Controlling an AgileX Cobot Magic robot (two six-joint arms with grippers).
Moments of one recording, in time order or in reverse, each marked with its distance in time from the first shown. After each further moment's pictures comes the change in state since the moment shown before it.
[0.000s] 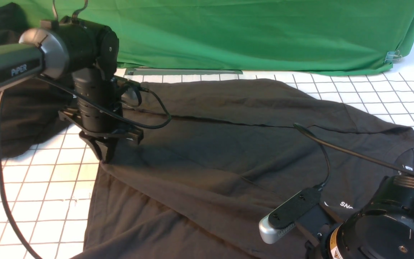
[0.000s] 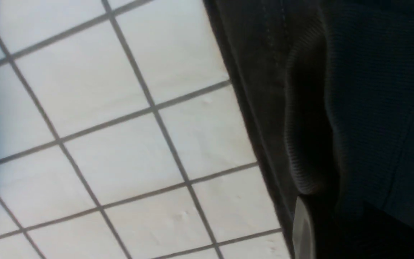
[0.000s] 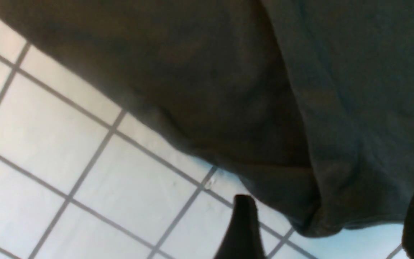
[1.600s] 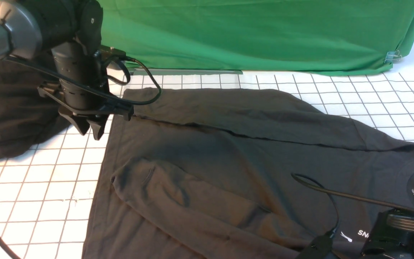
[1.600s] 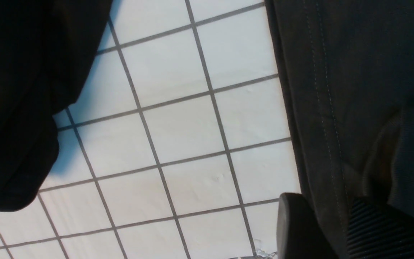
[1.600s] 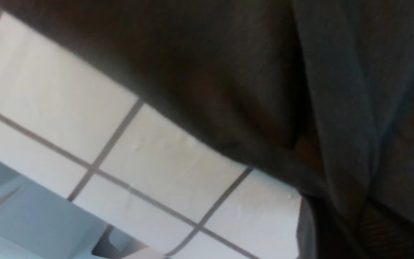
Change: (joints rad) right arm 0.079 0.000 0.094 0.031 0.166 0.003; left arm 0.001 -0.129 -0.004 0.079 0.018 -0.105
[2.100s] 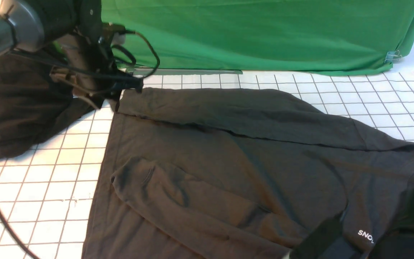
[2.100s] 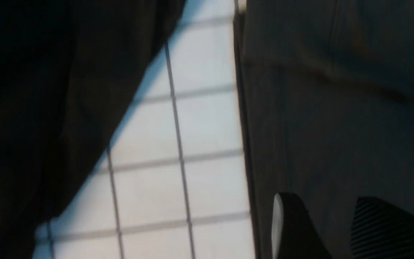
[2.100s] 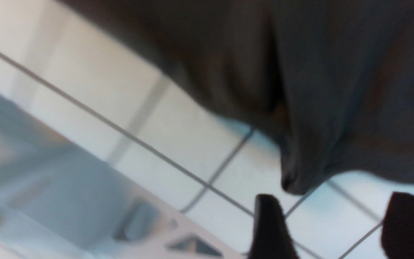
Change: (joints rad) right arm 0.001 -0.179 -0.110 0.006 0.147 0.001; left arm 0.038 0.098 -0.148 -0.062 -0.192 -0.097
